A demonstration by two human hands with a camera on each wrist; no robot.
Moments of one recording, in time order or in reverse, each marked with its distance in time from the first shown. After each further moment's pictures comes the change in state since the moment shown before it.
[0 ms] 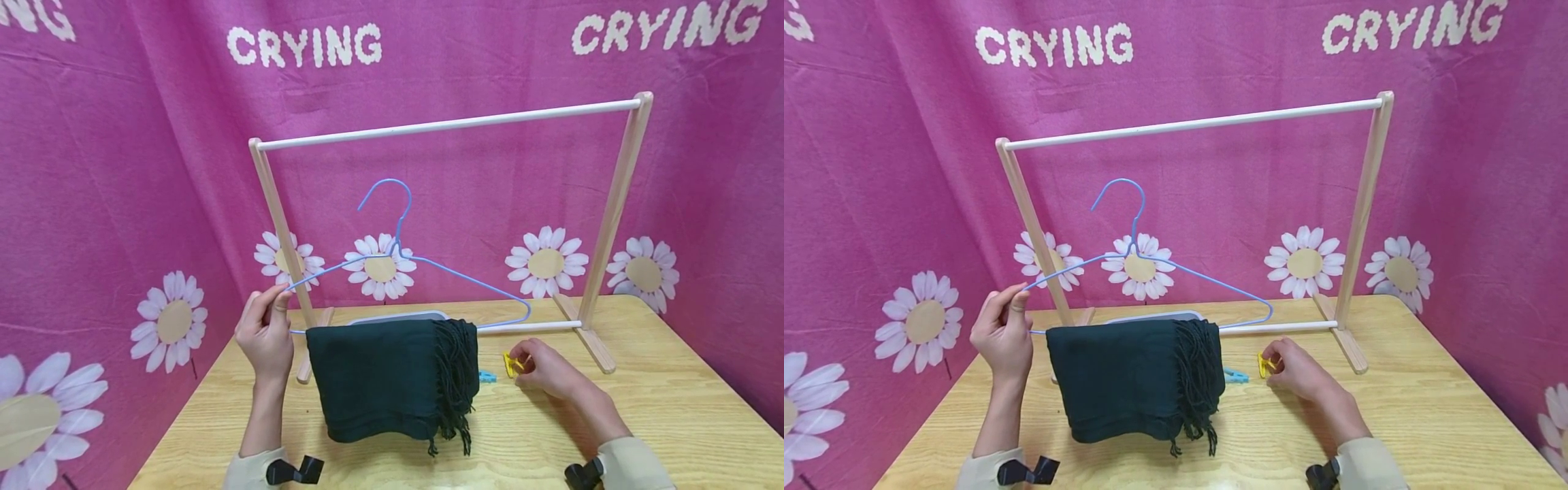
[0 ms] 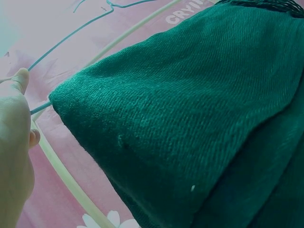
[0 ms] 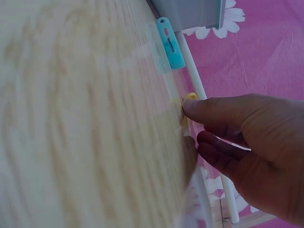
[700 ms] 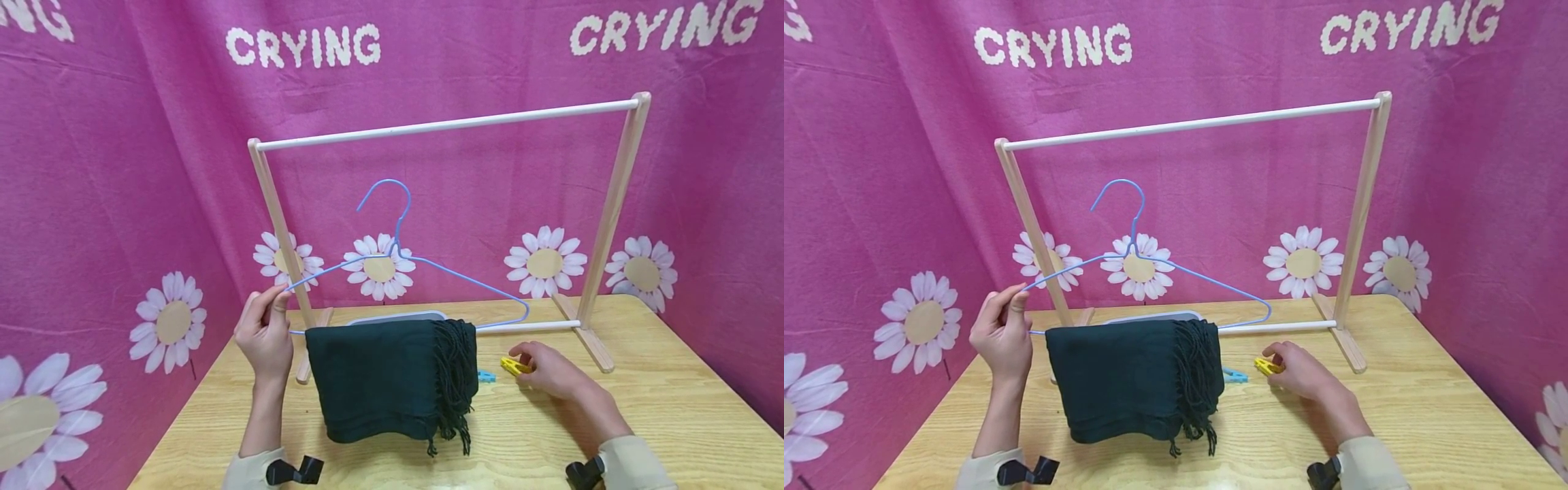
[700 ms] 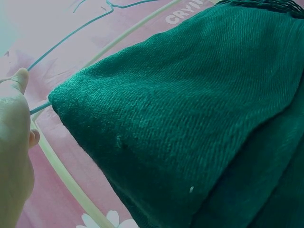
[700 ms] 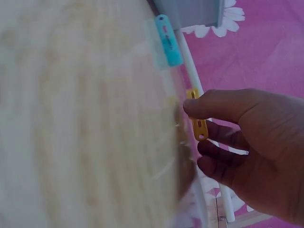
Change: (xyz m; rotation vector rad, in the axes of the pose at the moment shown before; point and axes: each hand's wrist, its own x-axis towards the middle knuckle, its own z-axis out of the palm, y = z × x) left_hand 0.000 0.000 0.001 -0.002 0.006 -0.006; right_hand 0.000 -0.003 -0.008 -0.088 -0.050 0.044
